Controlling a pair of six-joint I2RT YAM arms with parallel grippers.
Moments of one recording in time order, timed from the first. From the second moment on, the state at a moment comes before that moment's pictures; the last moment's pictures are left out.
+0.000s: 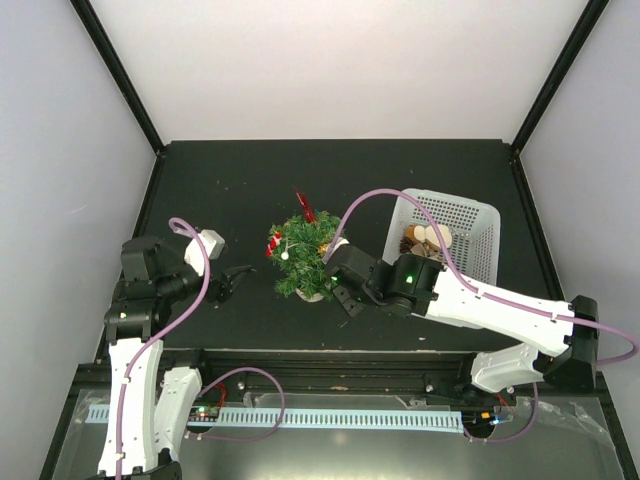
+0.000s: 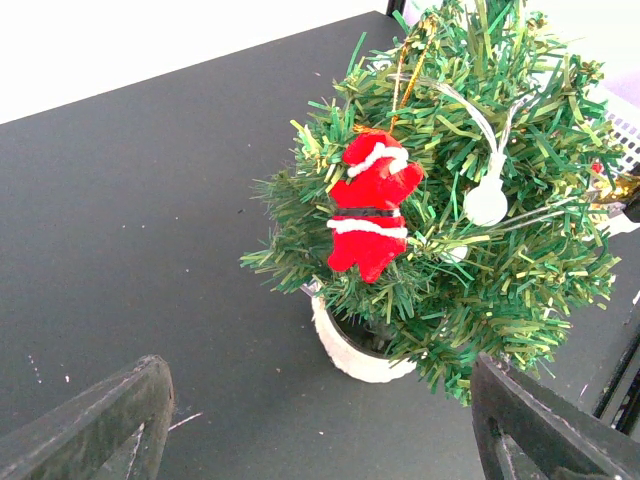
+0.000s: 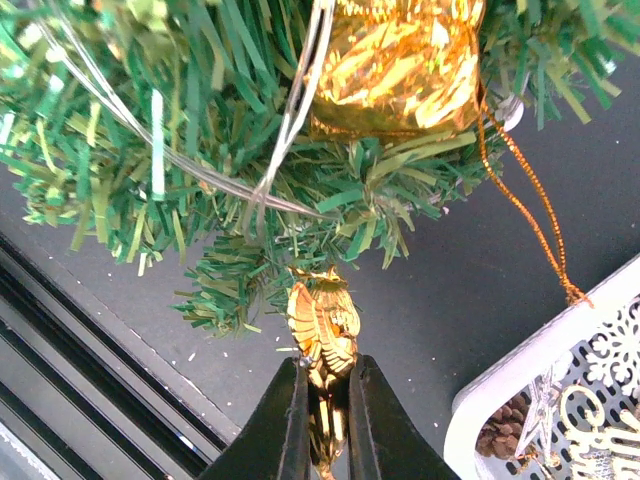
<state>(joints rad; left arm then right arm) 0.12 0.61 0.79 -0.80 0.82 0.37 1.19 1.33 1.27 -0.96 0.31 0.37</state>
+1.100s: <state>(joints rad) 0.12 0.61 0.79 -0.80 0.82 0.37 1.18 1.30 1.17 -0.95 0.26 0.38</state>
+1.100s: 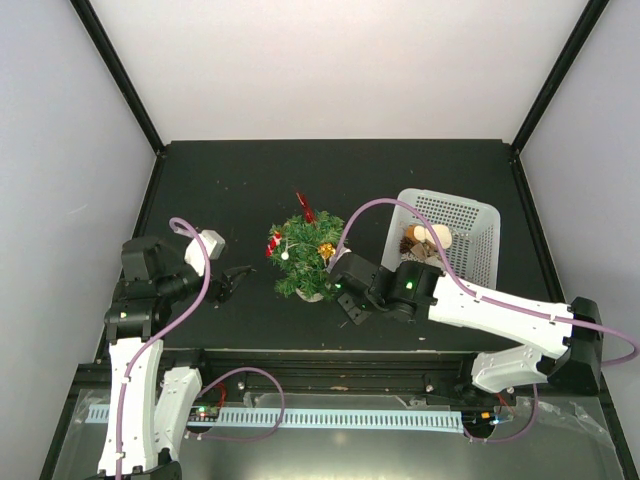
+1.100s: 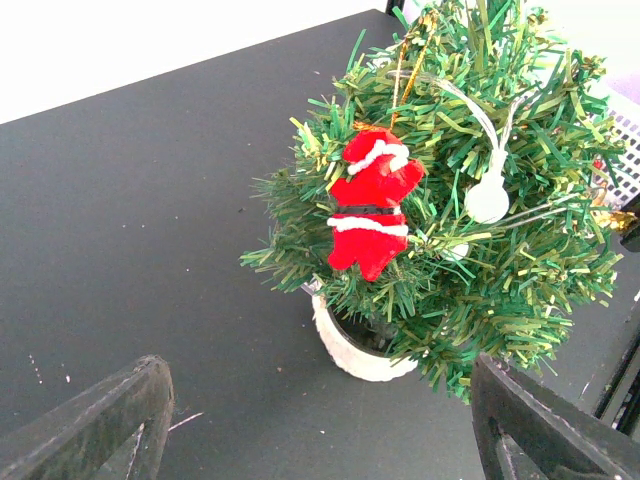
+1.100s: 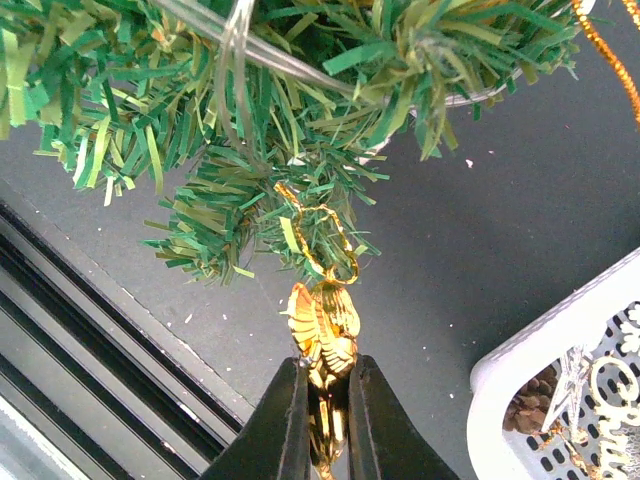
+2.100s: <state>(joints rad) 0.12 0.61 0.79 -0.80 0.82 0.37 1.18 1.28 1.11 -0.91 0.23 0.40</state>
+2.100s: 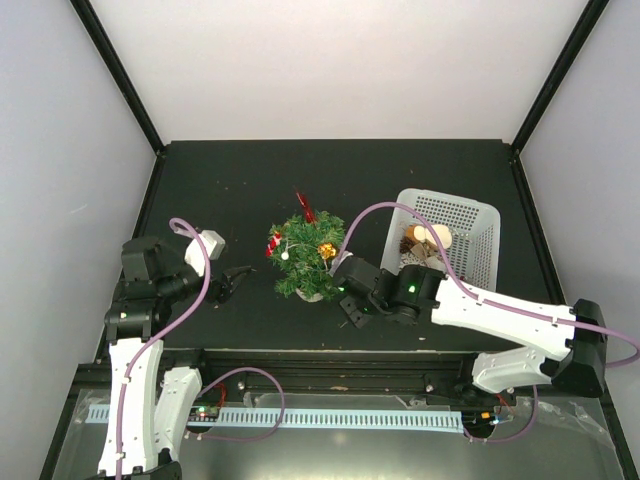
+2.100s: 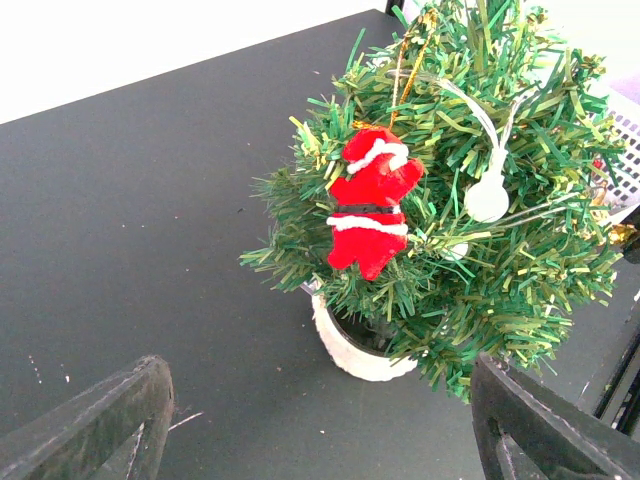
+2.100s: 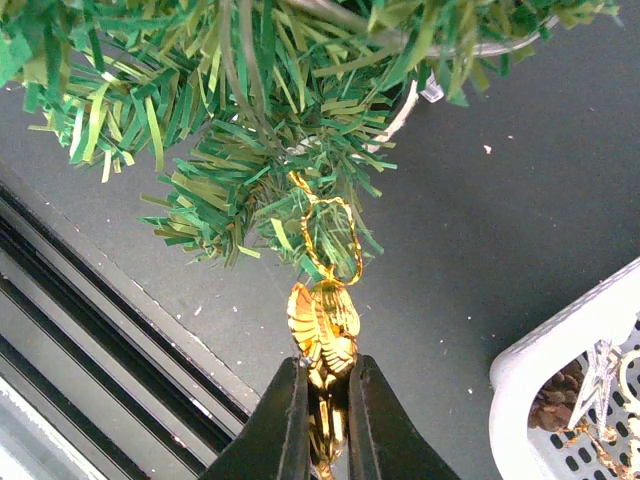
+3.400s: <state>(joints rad) 0.12 0.61 0.79 -0.80 0.82 0.37 1.18 1.27 1.06 -0.85 0.21 0.43</state>
